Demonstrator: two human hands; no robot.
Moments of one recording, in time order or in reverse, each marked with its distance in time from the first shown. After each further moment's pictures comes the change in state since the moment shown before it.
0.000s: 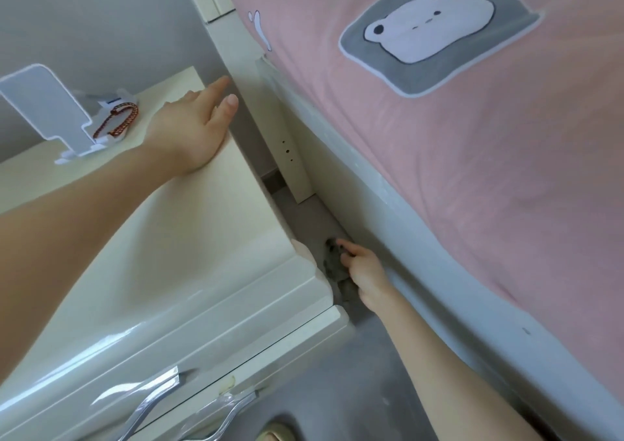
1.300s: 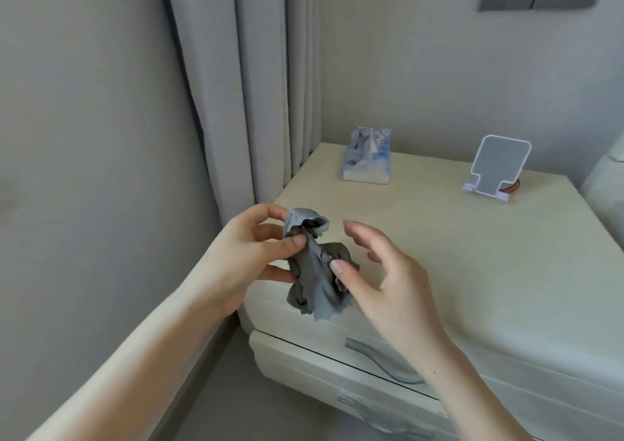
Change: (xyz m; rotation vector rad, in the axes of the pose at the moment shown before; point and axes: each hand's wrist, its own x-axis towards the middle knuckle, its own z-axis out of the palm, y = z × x) left_hand -0.374 -0.198 -0.112 -1.346 0.492 -0.654; right_hand -0.249 -0.040 0.322 -0.804 -0.655 -1.033
